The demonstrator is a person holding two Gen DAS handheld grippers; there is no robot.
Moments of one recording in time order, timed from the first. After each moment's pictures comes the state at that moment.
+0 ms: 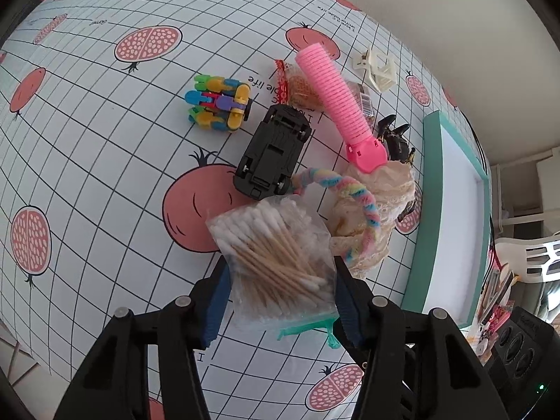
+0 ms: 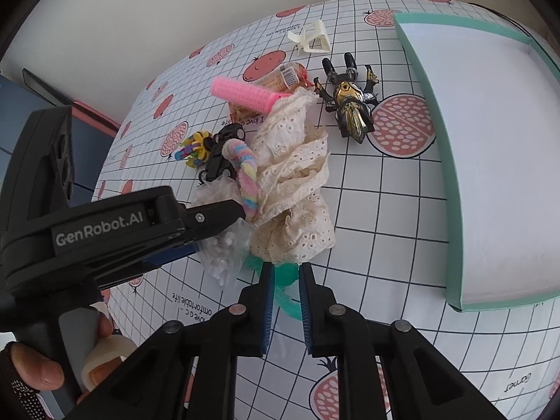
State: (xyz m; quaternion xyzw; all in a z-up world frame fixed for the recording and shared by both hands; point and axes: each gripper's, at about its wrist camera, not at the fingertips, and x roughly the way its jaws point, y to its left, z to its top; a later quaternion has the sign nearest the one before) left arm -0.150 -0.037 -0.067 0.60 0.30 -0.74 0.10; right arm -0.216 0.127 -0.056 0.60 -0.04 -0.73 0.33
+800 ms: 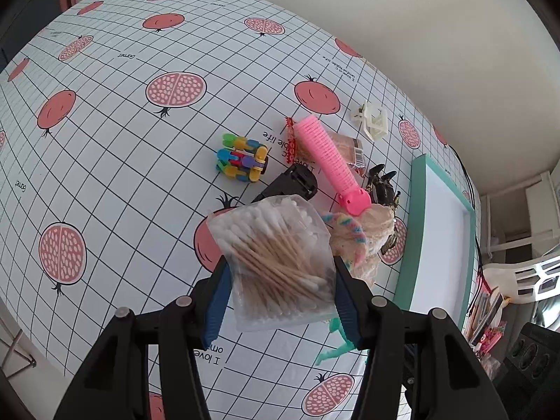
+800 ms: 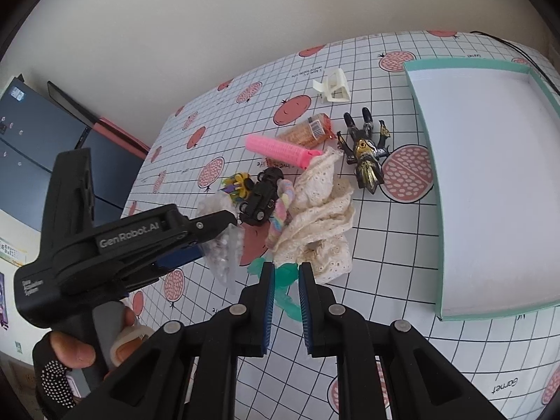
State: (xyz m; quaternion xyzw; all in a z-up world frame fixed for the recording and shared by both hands) left arm -0.130 -0.059 -0.025 0.53 0.33 -0.77 0.15; right arm -0.217 0.143 -0.003 0.56 -0.07 -0.74 0.37
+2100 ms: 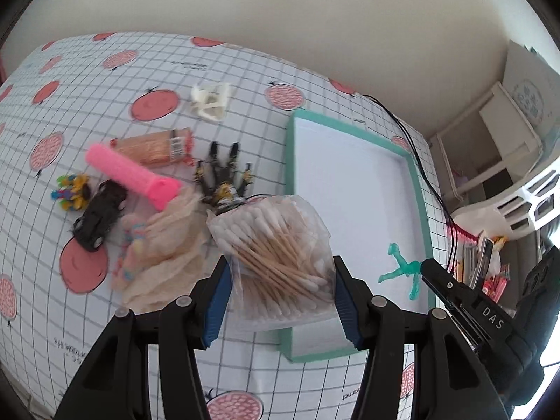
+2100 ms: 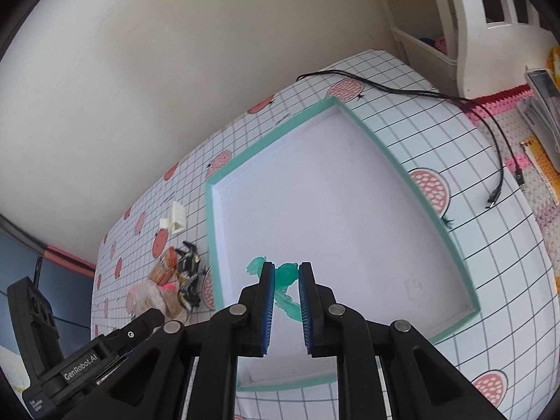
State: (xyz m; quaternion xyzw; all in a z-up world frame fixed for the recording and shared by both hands) left arm -0.220 0.081 -0.003 0.51 0.24 -0.82 0.08; right arm -0.319 0.318 -0.001 0.51 -0.20 -0.82 0.16
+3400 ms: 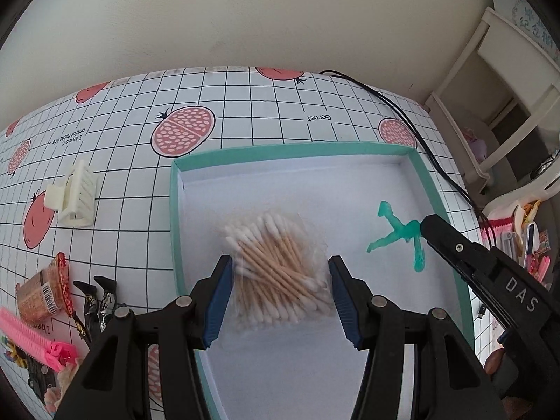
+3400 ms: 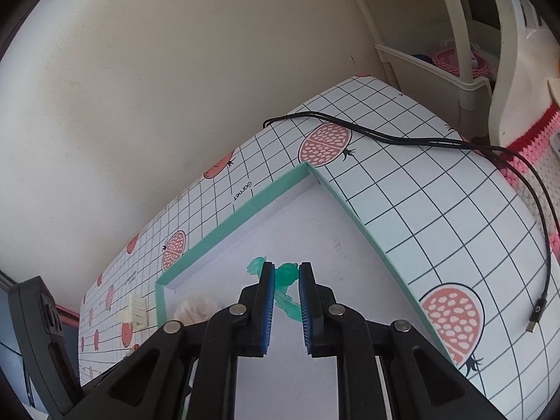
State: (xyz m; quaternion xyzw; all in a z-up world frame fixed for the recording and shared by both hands) left arm -0.377 0.119 -0.045 0.53 0.12 -0.84 0.03; right arm -0.434 0.318 -0.043 0.46 -0.23 -0.85 0.10
